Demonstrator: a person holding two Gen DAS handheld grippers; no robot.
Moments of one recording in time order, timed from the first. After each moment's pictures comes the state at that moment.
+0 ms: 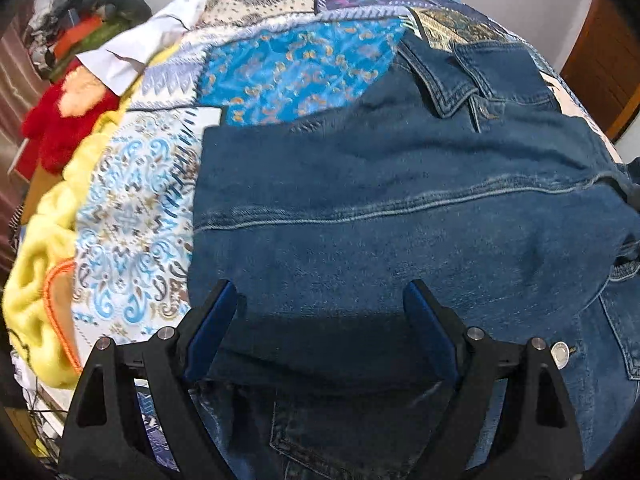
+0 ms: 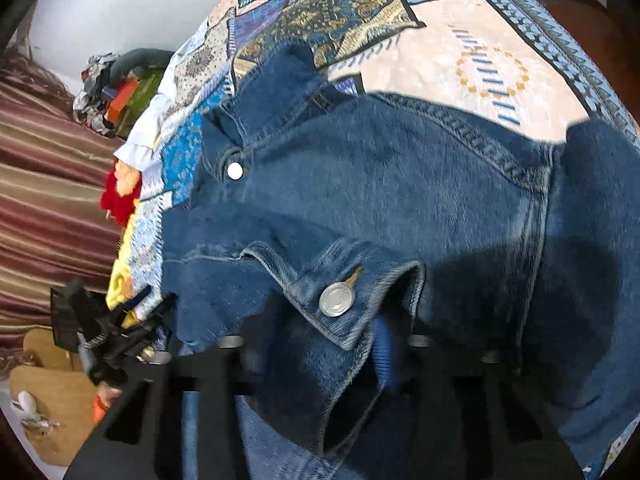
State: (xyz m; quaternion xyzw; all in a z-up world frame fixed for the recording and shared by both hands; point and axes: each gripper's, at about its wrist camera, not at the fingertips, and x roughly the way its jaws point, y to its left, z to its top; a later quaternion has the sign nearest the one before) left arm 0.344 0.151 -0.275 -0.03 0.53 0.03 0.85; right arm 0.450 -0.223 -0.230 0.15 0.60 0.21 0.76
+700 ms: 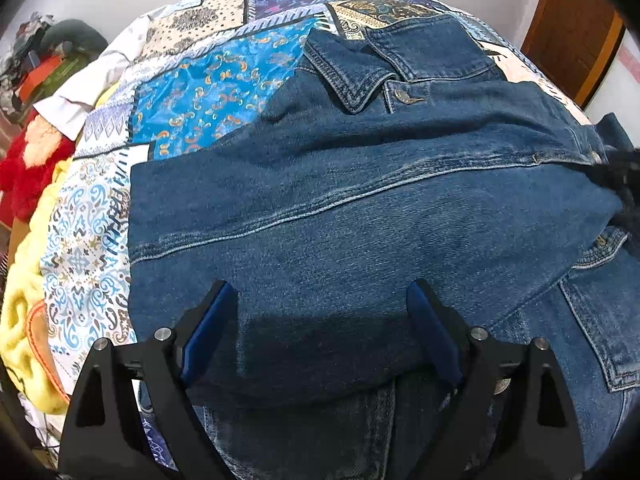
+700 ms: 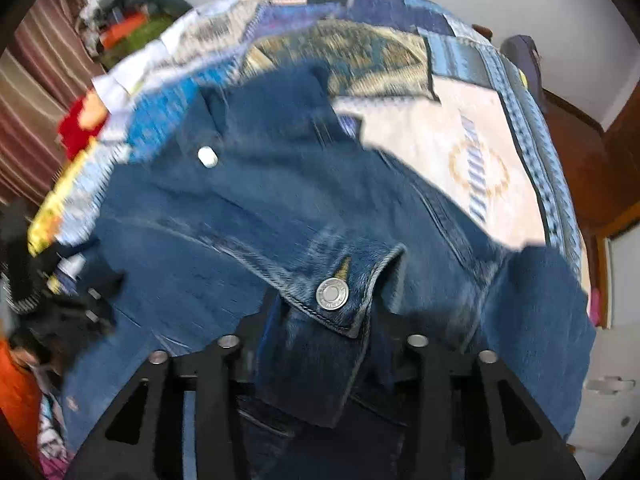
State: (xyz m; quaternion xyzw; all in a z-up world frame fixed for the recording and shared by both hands) left arm 0.355 0.097 -0.269 0.01 0.52 -0.03 0.85; right arm 0.440 -0.206 -0.224 -0.09 0.55 0.16 0.81
